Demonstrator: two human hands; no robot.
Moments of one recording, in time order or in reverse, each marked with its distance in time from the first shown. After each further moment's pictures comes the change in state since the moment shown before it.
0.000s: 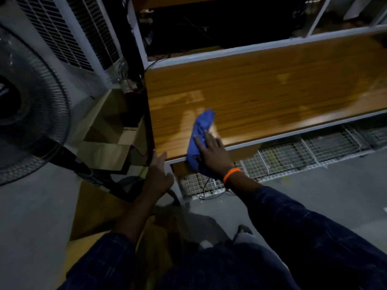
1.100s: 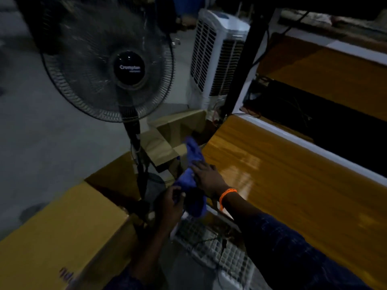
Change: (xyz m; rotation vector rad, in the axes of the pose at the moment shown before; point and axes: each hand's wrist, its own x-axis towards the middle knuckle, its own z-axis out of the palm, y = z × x) left_hand -0.001 0.060 0.074 -0.560 0.753 -0.548; right_hand 0.132 -0.043 -0.039 -0.017 -0.173 -0.870
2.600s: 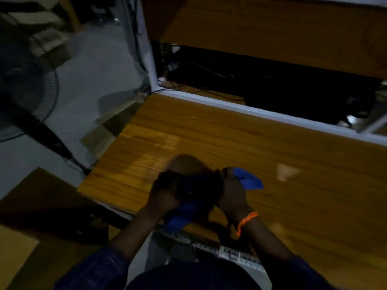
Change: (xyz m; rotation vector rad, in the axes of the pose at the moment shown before) left_hand -0.034 0.103 0.238 0.973 -0.427 0.665; right_hand -0.278 0.223 0.014 0.281 0.165 0.661
